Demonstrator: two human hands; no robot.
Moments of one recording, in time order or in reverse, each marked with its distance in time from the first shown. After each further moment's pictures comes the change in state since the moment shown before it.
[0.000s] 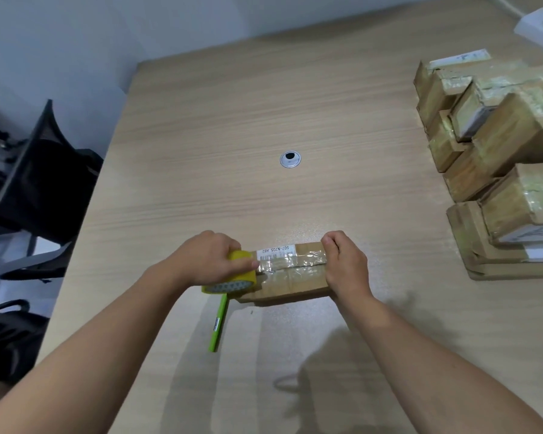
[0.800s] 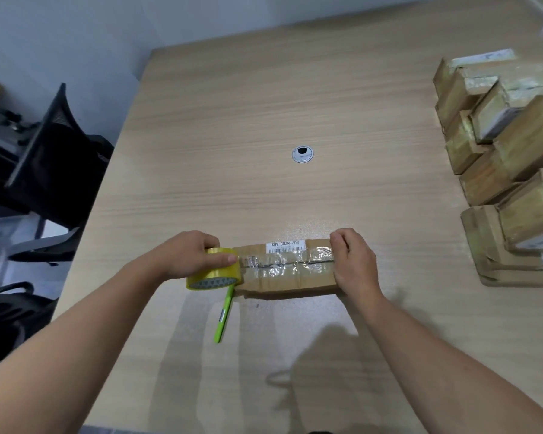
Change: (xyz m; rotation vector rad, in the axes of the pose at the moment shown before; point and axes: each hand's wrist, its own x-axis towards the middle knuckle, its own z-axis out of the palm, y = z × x) left_hand -0.019 -0.042 0.000 -0.236 -0.064 -0.173; right_hand -0.003 -0.006 -0.004 -0.006 -0.035 -0.040
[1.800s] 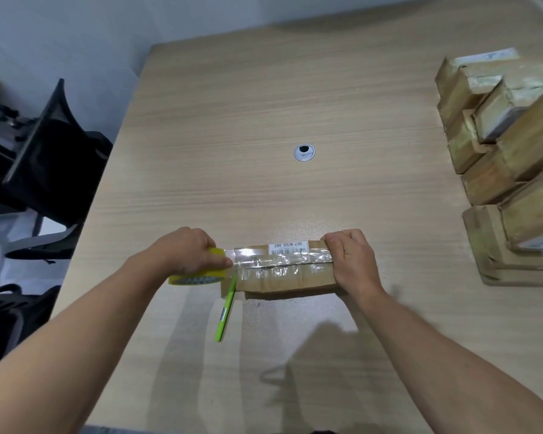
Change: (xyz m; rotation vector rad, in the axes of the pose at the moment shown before) left_hand 0.012 -0.007 0.000 0.302 -0.014 -0.112; right_hand 0.004 0.001 0.002 -0.088 -0.089 0.025
